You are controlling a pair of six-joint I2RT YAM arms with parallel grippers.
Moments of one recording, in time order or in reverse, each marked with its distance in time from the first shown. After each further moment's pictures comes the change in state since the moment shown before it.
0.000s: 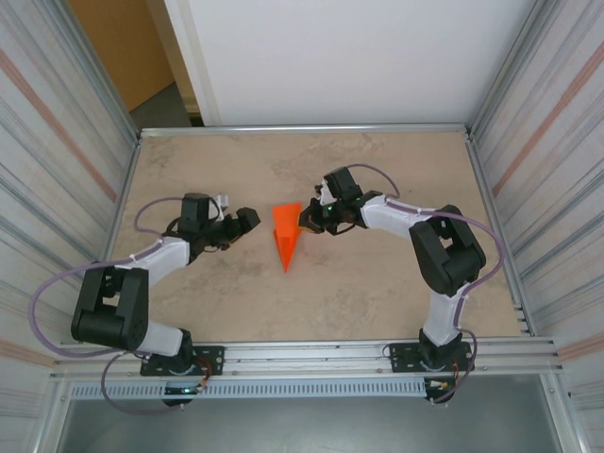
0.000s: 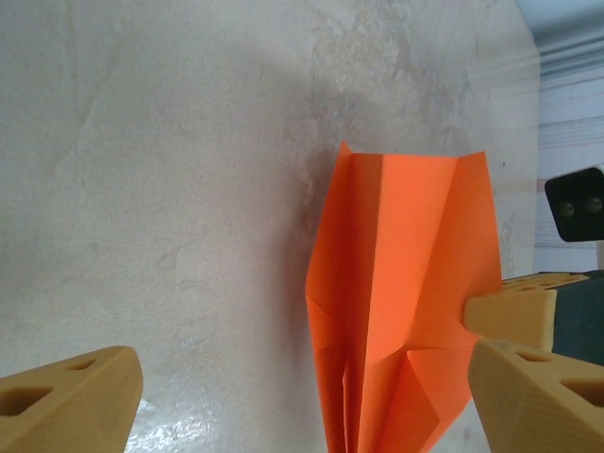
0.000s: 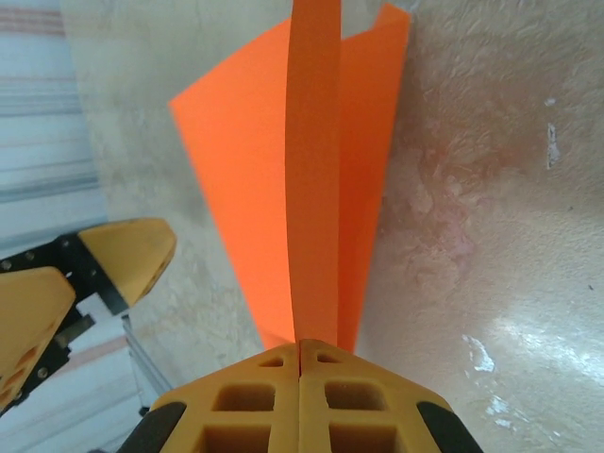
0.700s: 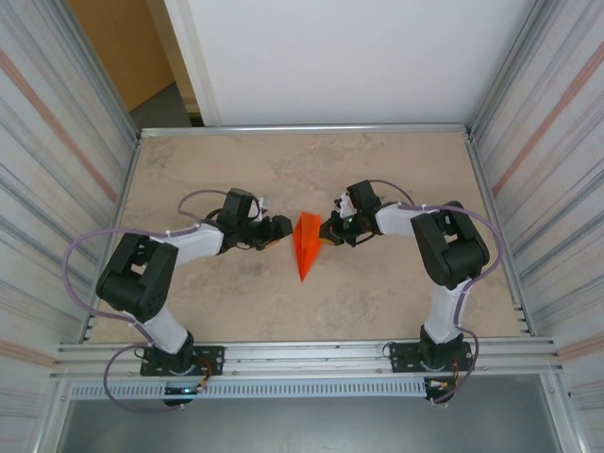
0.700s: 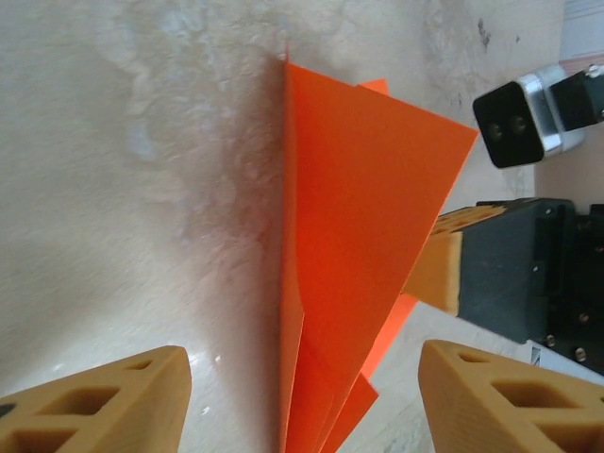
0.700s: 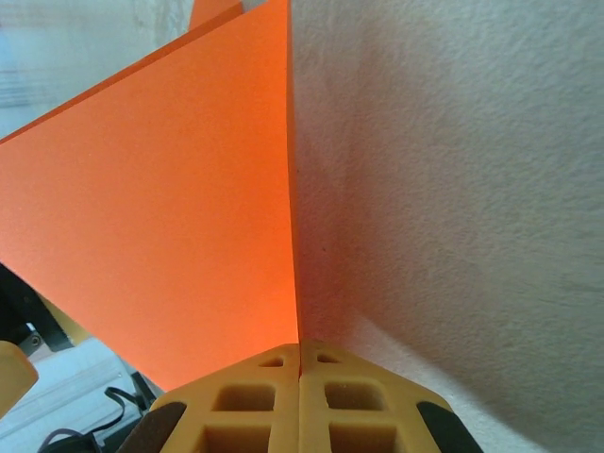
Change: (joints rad) left arm -0.246 0.225 0.177 -0.005 -0.008 -0.040; right arm -0.124 0.029 -0.167 0.064 -0.086 -0.105
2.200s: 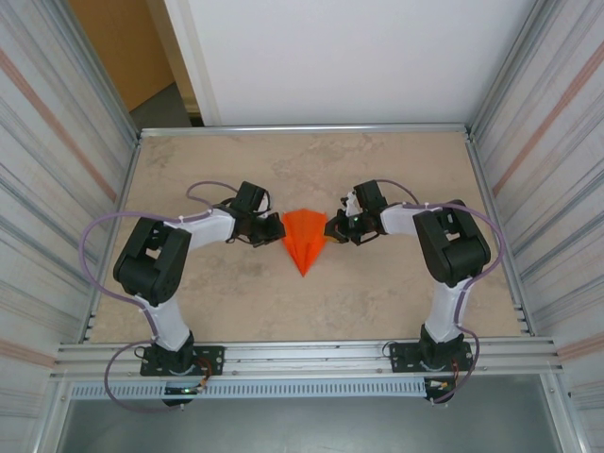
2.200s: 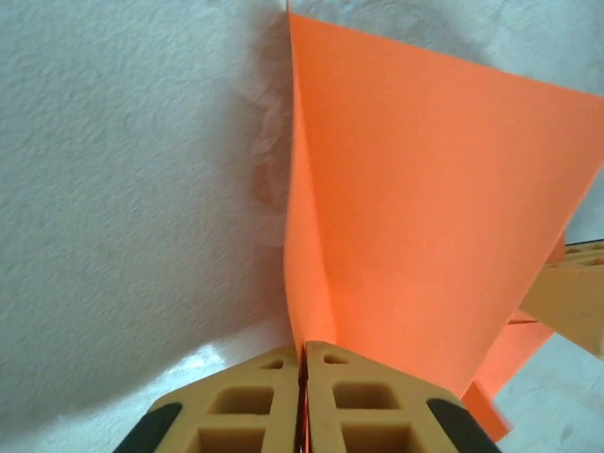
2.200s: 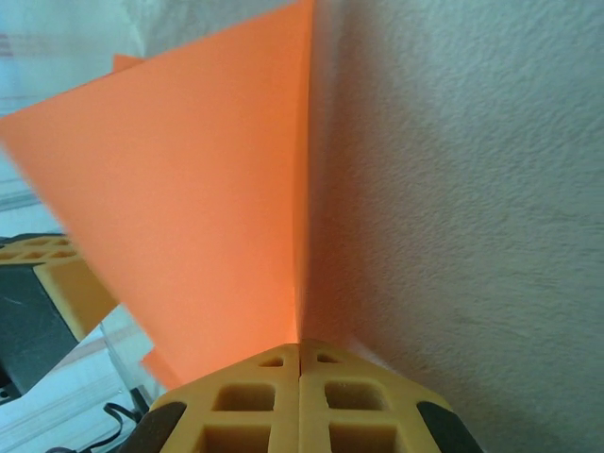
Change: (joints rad) left arm -0.013 0.124 0.174 -0.267 -0.159 0.067; right arm -0.044 0.017 -0.018 0.048 -0.007 -0.007
